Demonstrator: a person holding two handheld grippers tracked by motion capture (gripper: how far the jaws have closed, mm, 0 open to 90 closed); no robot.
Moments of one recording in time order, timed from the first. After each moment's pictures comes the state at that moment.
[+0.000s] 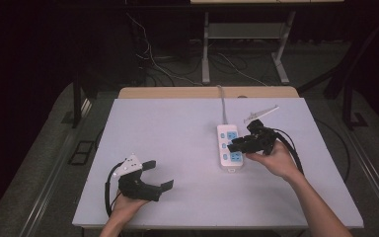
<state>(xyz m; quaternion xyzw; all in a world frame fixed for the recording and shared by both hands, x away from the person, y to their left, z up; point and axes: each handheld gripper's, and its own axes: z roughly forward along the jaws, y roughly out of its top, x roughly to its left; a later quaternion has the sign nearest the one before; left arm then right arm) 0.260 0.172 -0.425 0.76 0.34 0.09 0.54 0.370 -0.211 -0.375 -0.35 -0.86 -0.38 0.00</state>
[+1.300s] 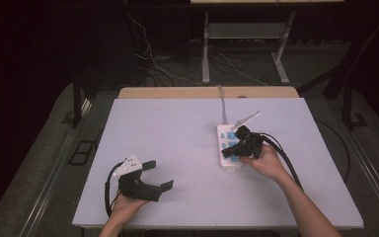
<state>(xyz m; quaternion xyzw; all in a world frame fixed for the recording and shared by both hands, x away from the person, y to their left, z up) 0.260 0.172 -0.426 0.76 0.34 0.09 0.54 0.386 -0.189 -0.413 -0.33 -0.88 -0.34 0.04</state>
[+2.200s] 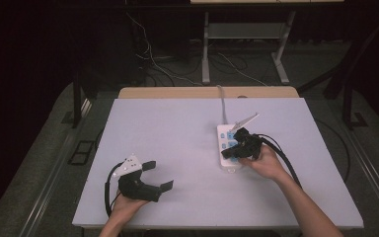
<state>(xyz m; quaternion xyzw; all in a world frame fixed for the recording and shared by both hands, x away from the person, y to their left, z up) 0.260 0.173 -0.426 0.76 0.34 0.09 0.54 0.382 -0.186 -0.416 -0.31 -0.89 -0.33 0.02</state>
